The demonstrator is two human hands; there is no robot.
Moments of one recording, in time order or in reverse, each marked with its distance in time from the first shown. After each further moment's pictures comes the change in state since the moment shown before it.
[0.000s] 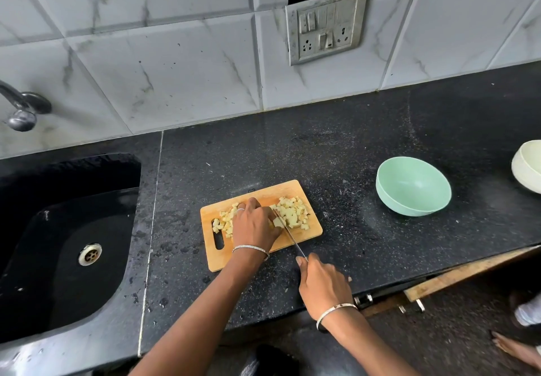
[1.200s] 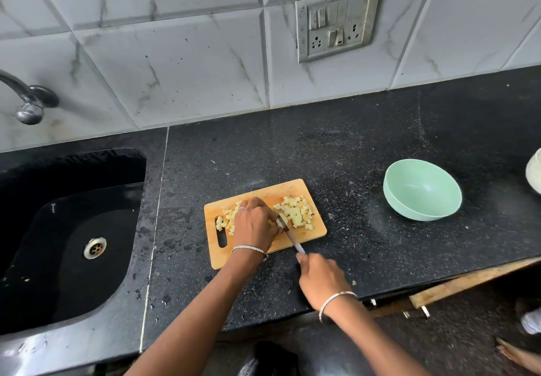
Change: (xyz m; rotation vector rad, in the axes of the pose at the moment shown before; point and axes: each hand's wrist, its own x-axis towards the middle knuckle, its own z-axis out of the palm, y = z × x) left_hand 0.005 -0.012 0.003 -0.095 0.024 0.046; right_hand 0.022 -0.005 -0.005 0.051 -0.183 0.087
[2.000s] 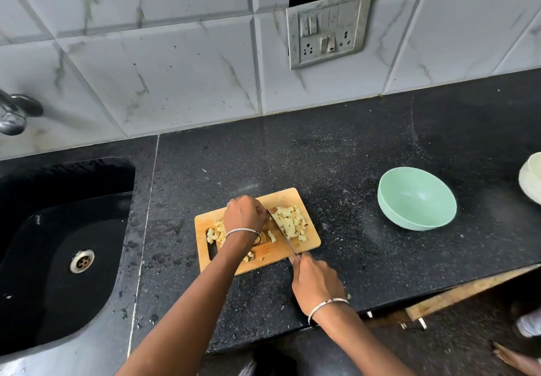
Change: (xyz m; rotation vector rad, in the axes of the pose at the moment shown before) left_hand 0.060 -0.011 0.016 -0.048 -0.034 -0.227; right_hand 0.009 -0.006 -0.008 -0.054 0.110 -0.077
